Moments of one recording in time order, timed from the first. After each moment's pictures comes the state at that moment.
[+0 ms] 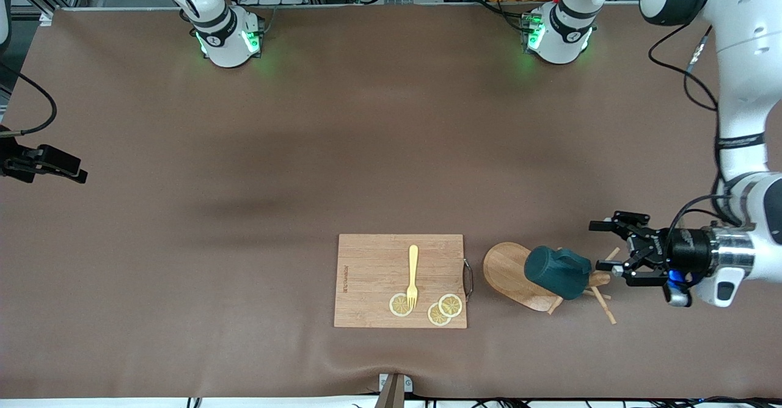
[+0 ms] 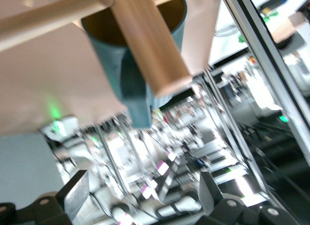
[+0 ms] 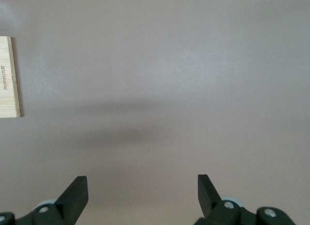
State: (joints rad) left arm 0.14 0.77 0.02 -1.11 -1.20 1.39 -0.69; right arm -0.08 0.19 0.01 -1.40 0.02 1.59 -0.05
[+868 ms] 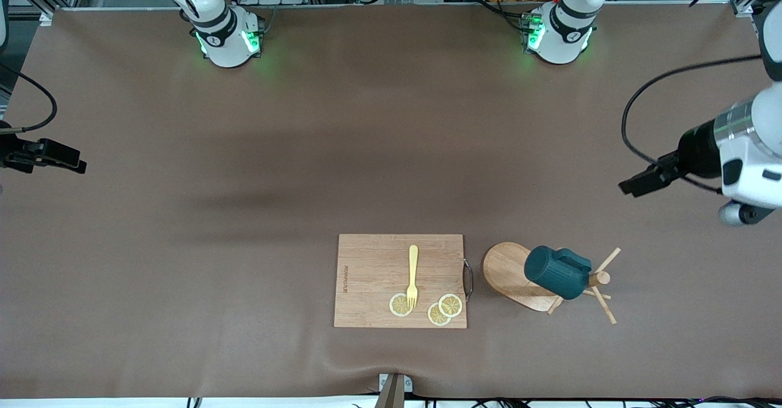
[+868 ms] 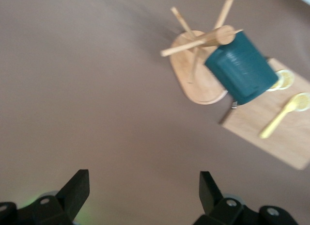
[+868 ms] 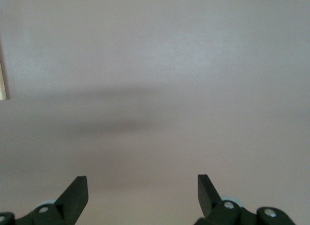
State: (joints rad) left arm -0.09 0.29 -0.04 -1.22 -0.06 1.43 -0.60; right arm -0.08 0.19 -0.01 -1.40 0.00 1.52 -0.06
